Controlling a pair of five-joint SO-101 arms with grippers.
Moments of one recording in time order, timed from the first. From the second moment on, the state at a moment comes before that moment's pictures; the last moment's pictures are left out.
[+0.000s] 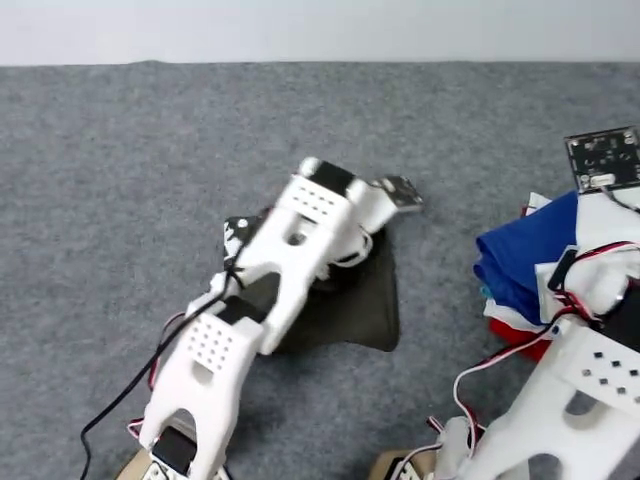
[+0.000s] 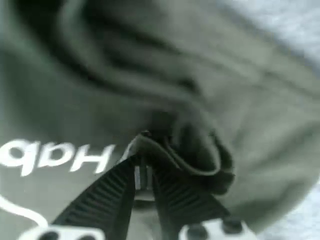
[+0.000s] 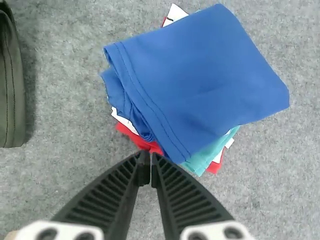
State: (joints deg) left arm 28.1 45.8 -34.5 98.8 -21.2; right arm 26.3 -37.5 2.8 100.7 32.4
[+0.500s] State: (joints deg) left arm 37.7 29.6 -26.9 98.8 -16.1; right arm 26.3 -37.5 2.8 99.3 32.4
